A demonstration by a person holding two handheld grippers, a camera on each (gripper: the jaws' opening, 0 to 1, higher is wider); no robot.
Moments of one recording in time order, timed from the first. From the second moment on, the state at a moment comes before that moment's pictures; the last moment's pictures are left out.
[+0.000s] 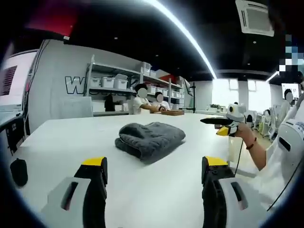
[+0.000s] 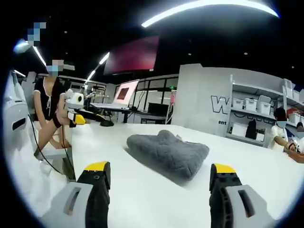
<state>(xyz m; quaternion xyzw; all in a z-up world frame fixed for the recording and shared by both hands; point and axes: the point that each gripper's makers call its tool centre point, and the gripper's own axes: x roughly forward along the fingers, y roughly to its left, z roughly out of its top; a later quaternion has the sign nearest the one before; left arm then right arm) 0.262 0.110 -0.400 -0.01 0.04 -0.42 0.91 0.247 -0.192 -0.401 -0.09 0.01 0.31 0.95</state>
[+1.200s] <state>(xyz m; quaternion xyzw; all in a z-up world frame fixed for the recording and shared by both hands) 0.253 0.095 -0.405 0.00 0.05 -0.44 0.90 0.241 -0.184 -0.404 -0.10 0.01 0.31 0.94</state>
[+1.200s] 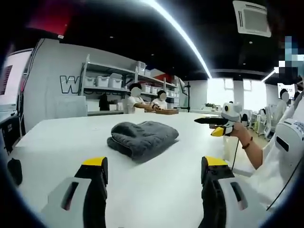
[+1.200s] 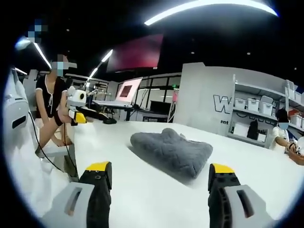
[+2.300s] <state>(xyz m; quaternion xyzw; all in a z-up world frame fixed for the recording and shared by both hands) 0.252 0.081 -0.408 -0.01 0.06 -0.46 0.89 0.242 -0.174 -0.404 -0.09 0.02 0.33 0.94</state>
